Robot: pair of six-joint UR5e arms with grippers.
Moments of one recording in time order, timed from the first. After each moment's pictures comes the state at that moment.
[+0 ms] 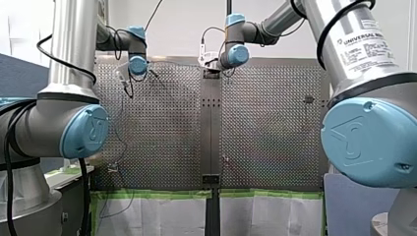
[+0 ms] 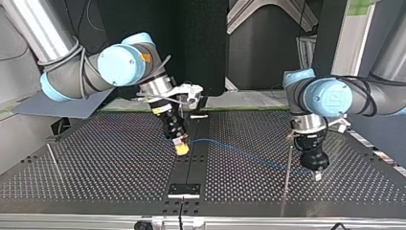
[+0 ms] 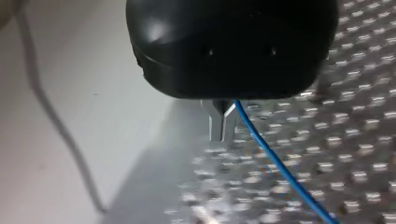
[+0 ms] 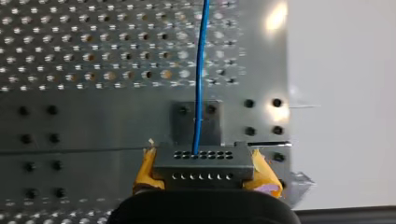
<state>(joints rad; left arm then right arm) -0.03 -1.70 -1.63 -2.74 -1.85 -1.98 2.26 -1.16 1.23 -0.13 1.50 1.60</state>
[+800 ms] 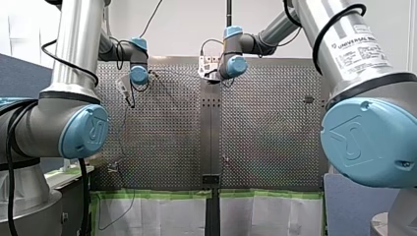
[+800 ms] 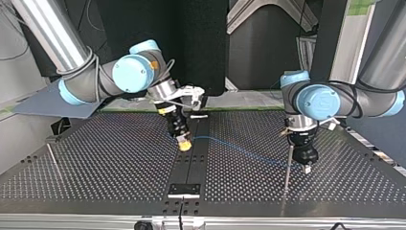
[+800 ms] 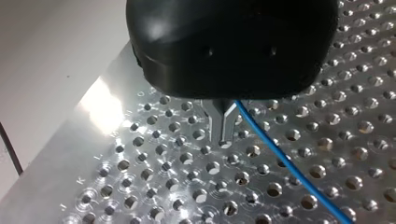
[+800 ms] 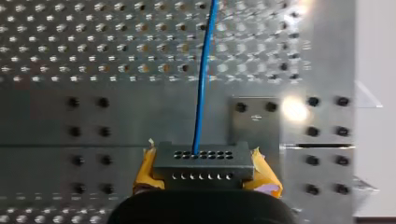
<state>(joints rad) -0.03 -1.77 -1.65 -2.73 -1.83 -2.00 2.26 -1.09 1.24 -0.14 1.51 1.59</state>
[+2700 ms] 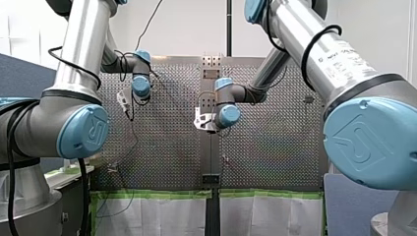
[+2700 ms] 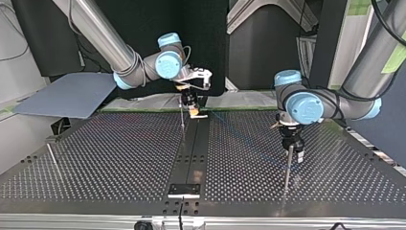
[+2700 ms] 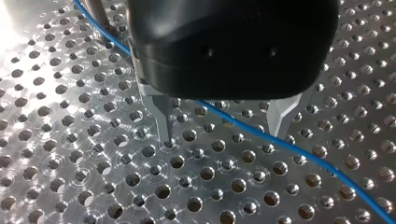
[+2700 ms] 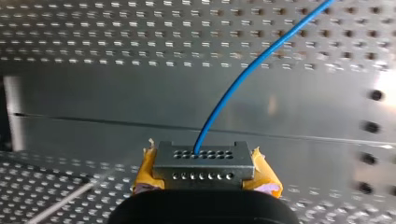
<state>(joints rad) -0.04 -1.86 -1.65 -2.82 -1.83 -1.96 2.31 -0.87 1.42 -0.32 1.64 1.62</state>
